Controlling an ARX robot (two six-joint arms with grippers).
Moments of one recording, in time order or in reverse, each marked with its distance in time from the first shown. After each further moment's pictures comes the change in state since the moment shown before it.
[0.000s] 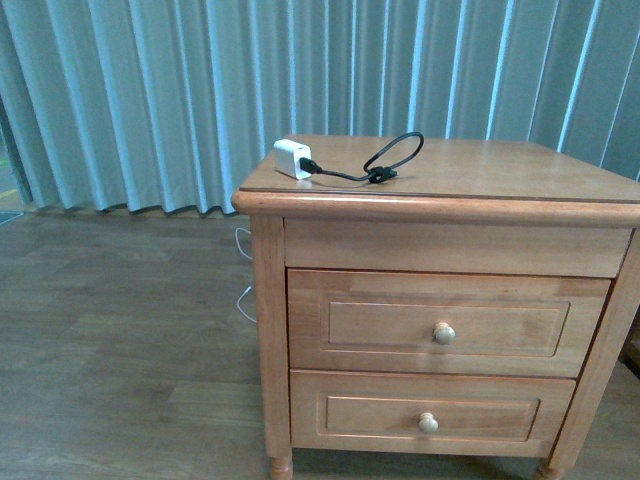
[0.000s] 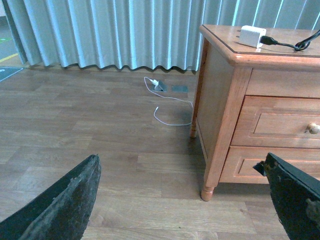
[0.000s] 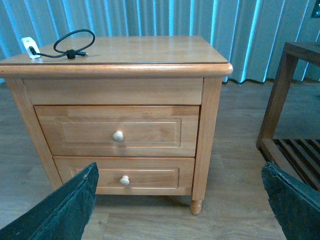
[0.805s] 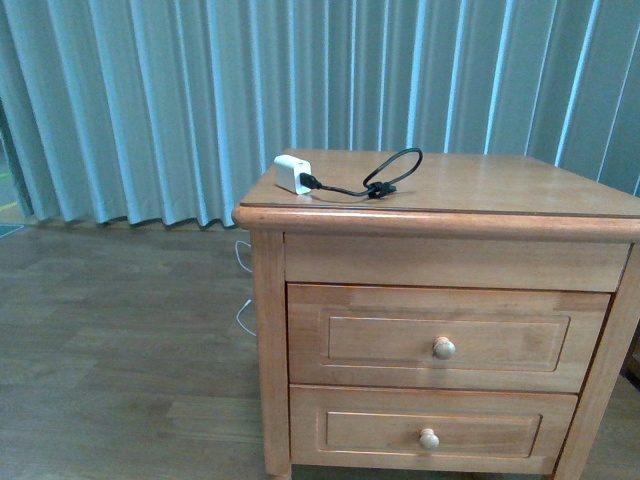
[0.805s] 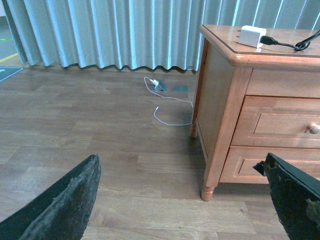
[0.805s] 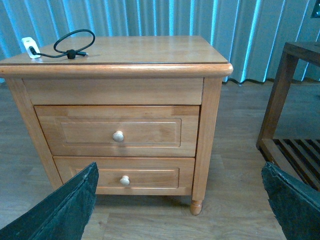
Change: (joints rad) left arm 0.000 0.000 0.000 0.000 0.000 0.000; right arm 0.000 0.000 0.000 0.000 0.000 0.000
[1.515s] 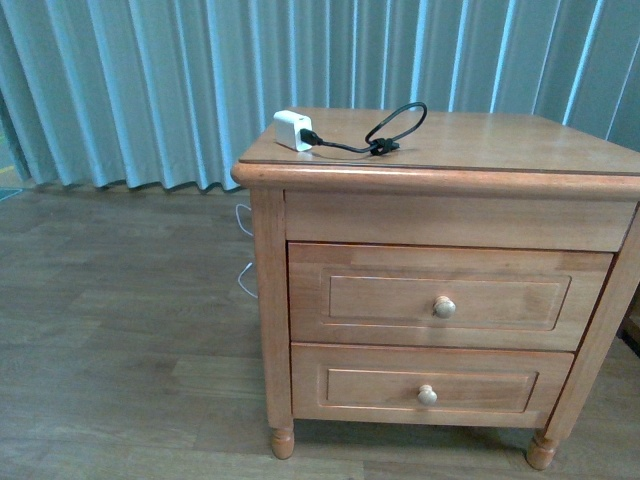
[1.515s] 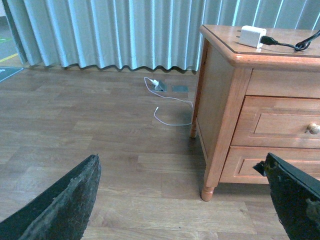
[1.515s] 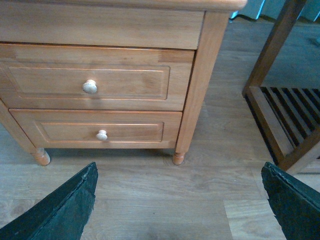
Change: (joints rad) left arm 0.000 0.000 0.000 0.000 0.000 0.000; right arm 0.111 0.822 0.182 0.345 0.184 -0.019
